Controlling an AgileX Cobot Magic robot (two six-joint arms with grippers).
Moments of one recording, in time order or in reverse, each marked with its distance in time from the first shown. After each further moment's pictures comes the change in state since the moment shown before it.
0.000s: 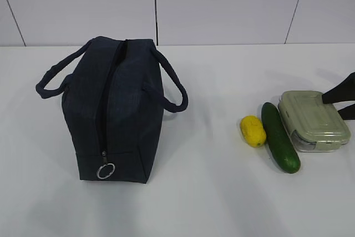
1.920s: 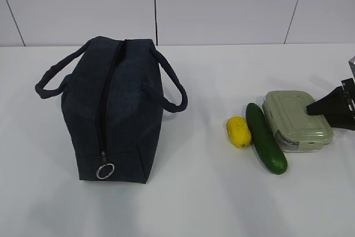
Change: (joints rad) left arm 0.000 0.005 0.000 0.000 0.000 0.007; right arm 0.050 0.082 0.032 0.070 0.062 -0.043
